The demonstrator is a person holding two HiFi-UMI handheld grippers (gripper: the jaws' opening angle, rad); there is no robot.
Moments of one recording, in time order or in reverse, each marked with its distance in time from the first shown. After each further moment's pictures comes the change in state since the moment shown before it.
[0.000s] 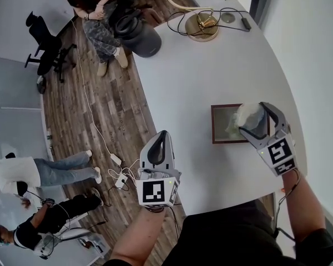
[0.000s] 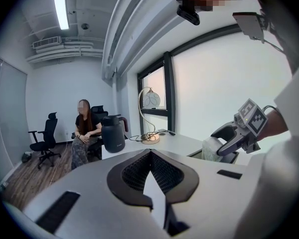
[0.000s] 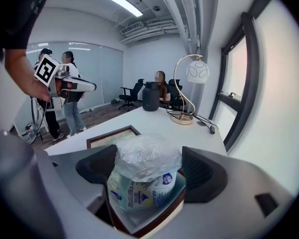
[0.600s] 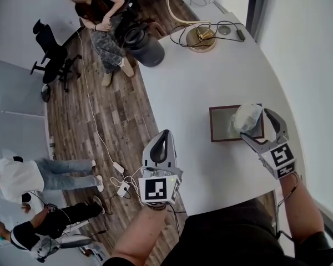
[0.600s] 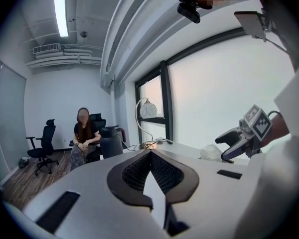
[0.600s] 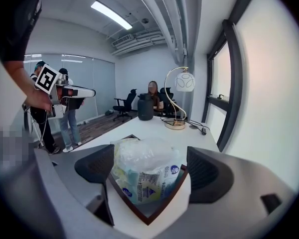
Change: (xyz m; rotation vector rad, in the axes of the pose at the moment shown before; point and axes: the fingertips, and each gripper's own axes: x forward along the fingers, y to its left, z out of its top) left arm -0.022 -0.012 0.036 0.024 -0.088 -0.018; right arm -0.048 0.003 0.010 0.092 -0.120 -0.065
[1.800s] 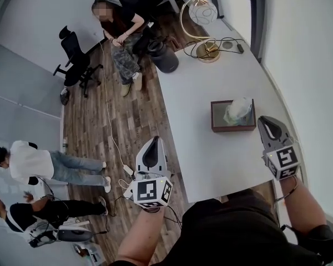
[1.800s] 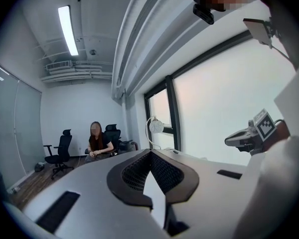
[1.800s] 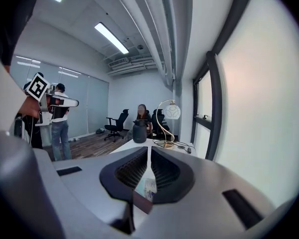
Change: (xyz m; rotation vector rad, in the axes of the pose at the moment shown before) left arm -0.141 -0.012 0.067 0.010 -0.078 0.138; right arm -0.129 0.014 0.046 0.032 -0.238 -0.118
